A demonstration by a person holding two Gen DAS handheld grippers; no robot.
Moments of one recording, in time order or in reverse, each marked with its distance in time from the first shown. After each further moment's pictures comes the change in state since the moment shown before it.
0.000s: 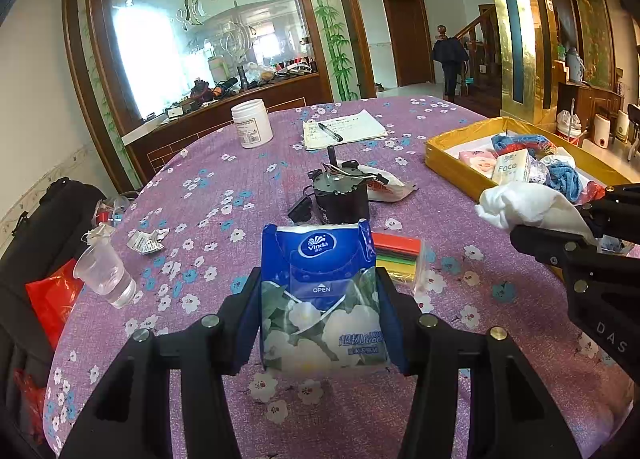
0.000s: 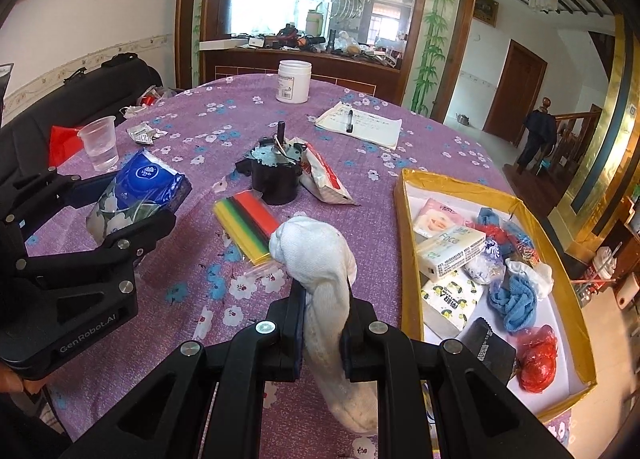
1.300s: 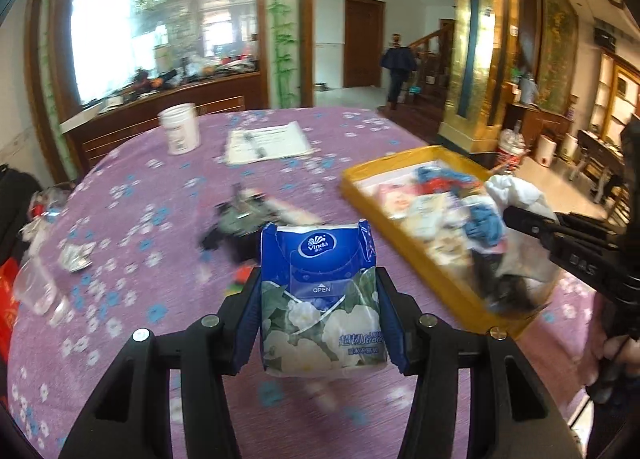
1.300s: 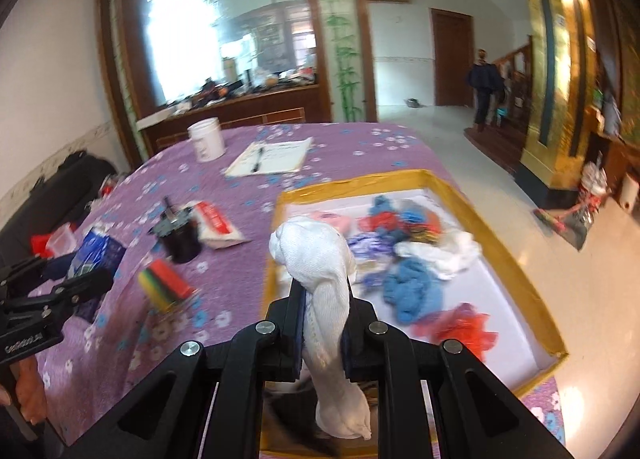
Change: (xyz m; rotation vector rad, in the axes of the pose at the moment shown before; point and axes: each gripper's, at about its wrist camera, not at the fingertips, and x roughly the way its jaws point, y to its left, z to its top) left arm -0.007 -0.039 0.053 -0.040 0.027 -0.292; right arm -0.034 -0.144 -0.024 0.370 -0.109 -0.042
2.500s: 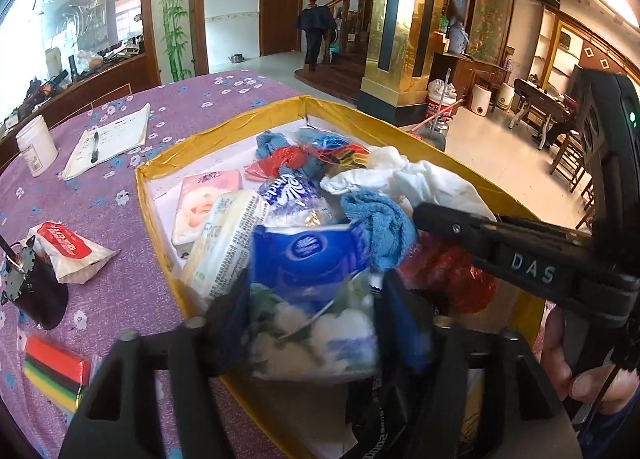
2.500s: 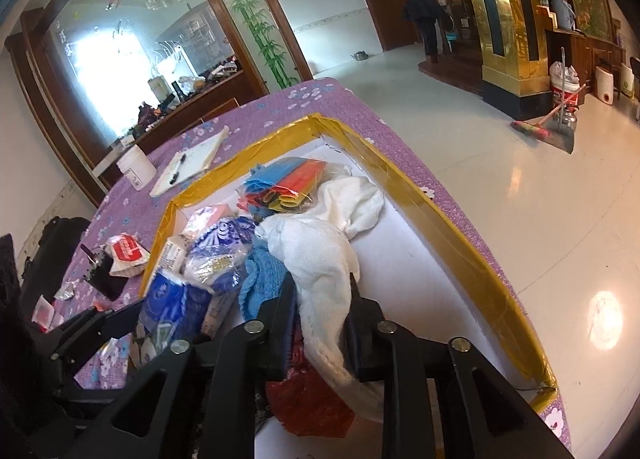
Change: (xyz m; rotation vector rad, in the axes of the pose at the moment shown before) left arm 0.129 -0.143 0.014 0.144 0.129 -0.232; right arm 0.057 -0.120 -0.014 0.298 0.094 0.003
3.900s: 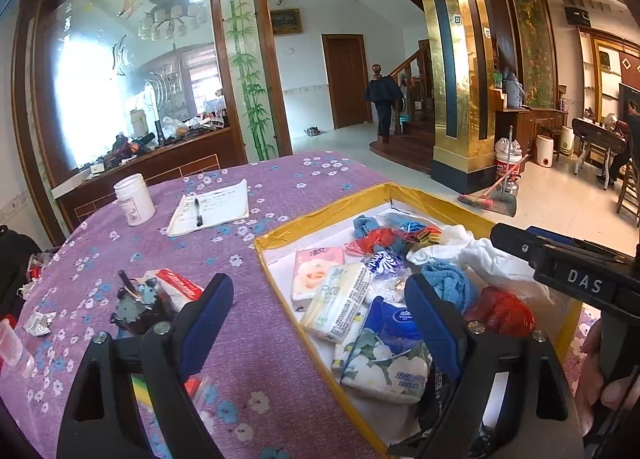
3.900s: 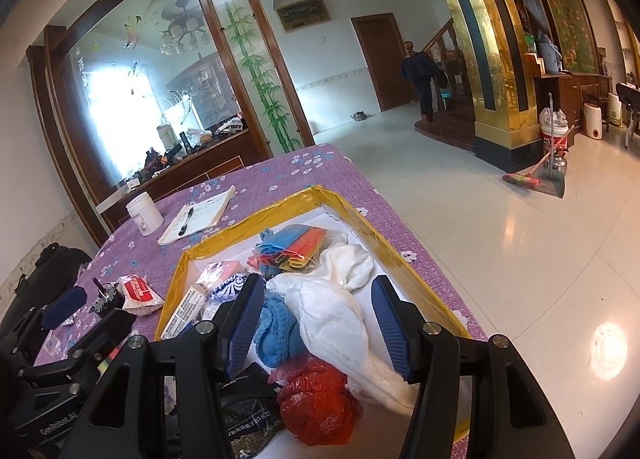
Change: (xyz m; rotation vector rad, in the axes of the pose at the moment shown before) left arm -0.072 0.009 -0.003 -0.005 -0.289 0.328; right arm -0.040 0.009 0.000 -0.034 -0.233 -0.033
